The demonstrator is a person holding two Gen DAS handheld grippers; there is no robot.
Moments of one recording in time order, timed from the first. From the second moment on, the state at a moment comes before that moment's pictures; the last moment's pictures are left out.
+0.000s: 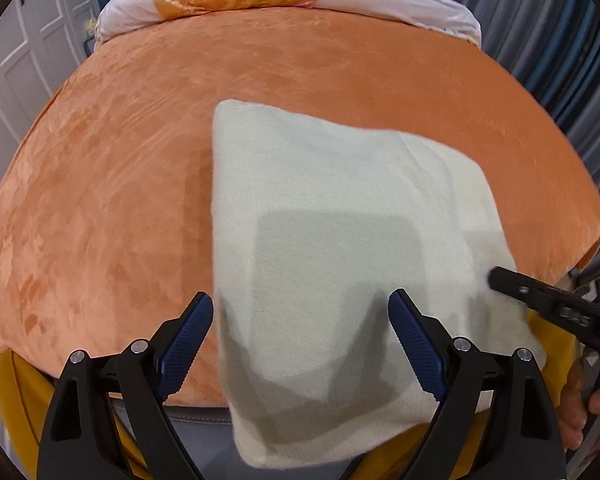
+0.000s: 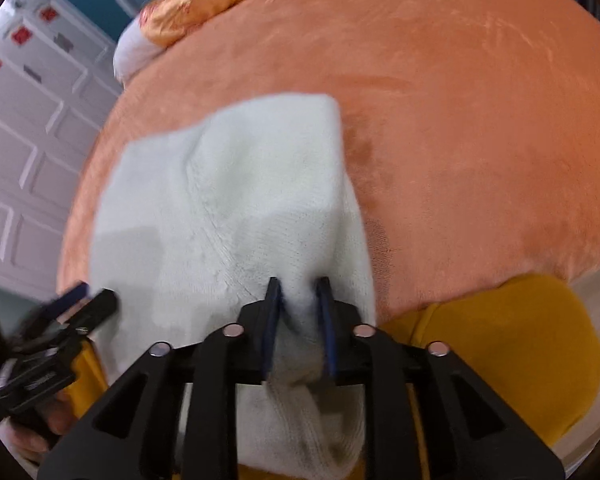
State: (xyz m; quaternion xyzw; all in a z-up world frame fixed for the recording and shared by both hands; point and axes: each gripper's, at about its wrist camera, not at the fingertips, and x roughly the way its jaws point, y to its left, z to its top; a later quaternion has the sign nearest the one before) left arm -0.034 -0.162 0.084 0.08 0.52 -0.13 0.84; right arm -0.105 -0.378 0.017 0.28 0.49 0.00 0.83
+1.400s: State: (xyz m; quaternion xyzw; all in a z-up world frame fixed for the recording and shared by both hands) left arm -0.008 -0.139 0.084 -0.11 0.58 -0.26 0.76; right arm -0.099 -0.381 0.000 0.40 0.46 0.11 0.78
